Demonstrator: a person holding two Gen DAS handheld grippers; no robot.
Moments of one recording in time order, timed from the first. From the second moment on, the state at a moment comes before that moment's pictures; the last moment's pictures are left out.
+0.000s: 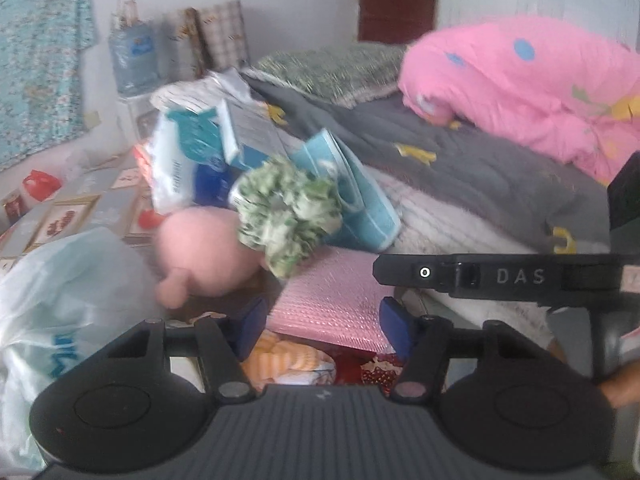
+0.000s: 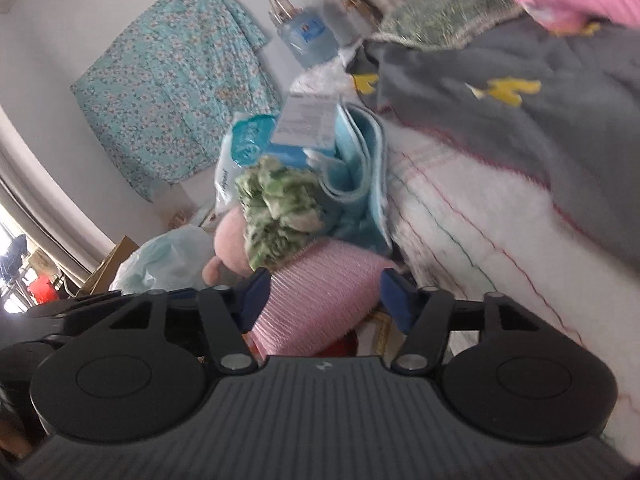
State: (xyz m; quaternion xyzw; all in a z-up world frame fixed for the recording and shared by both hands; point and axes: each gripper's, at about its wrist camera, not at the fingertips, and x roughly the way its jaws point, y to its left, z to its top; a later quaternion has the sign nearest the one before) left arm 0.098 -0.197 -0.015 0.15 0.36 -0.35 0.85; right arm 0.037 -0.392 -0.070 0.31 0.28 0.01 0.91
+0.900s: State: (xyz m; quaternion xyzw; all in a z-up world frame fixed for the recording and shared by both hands) left arm 0.119 -0.241 -0.050 0.21 0.40 -0.37 0.81; right arm 0.056 -0.402 -0.092 0.37 0.31 0.02 0.88
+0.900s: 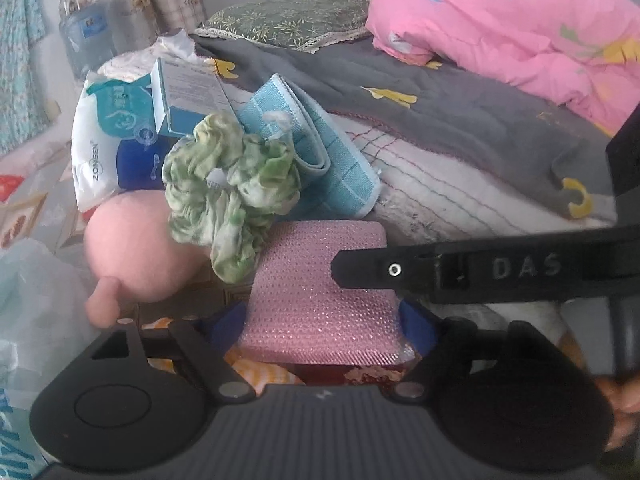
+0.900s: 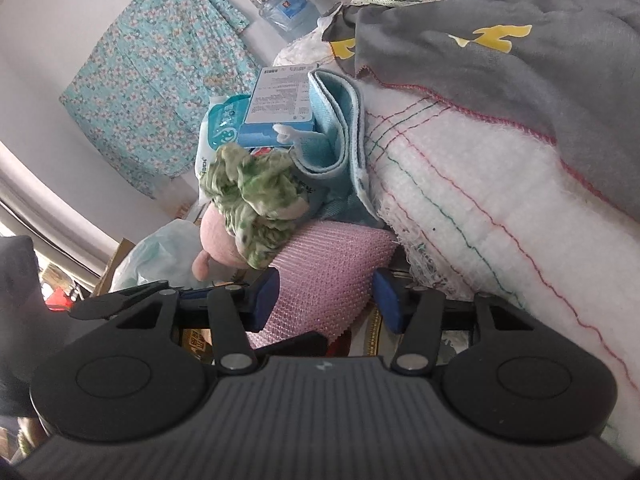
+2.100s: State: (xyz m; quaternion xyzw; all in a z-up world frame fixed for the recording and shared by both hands) left arm 0.066 -0.065 0.081 0.14 0.23 -0.14 0.95; right arm 0.104 -0.245 0.056 0.21 0.24 0.30 0.90
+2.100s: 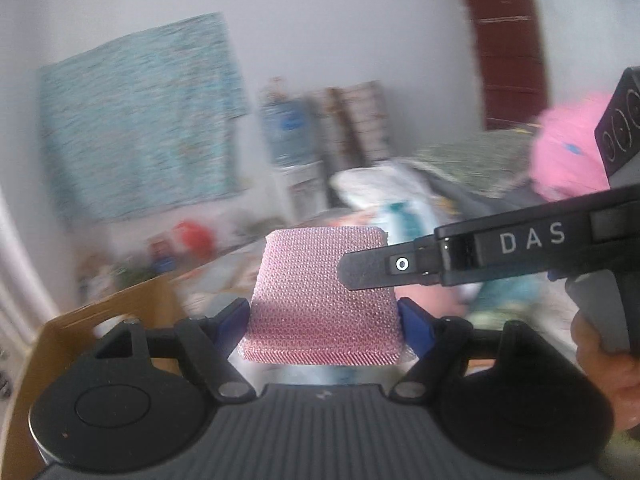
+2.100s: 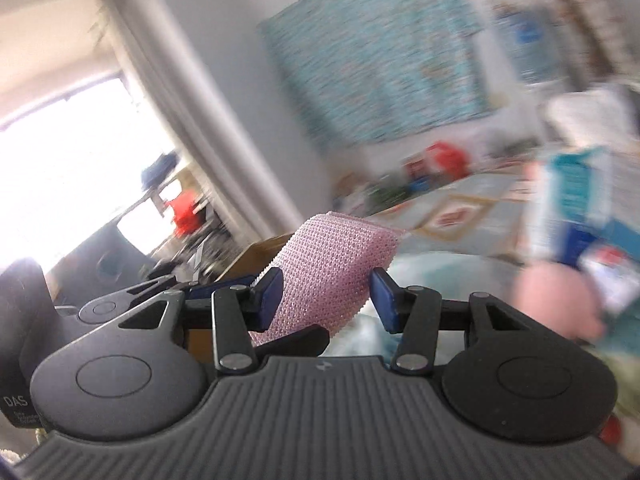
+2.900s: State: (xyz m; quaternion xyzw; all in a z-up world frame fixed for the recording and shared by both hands) left arm 0.269 0.179 0.042 0.11 0.47 0.03 0.88; right arm 0.374 0.047 0.005 0.16 0.53 0.38 0.74
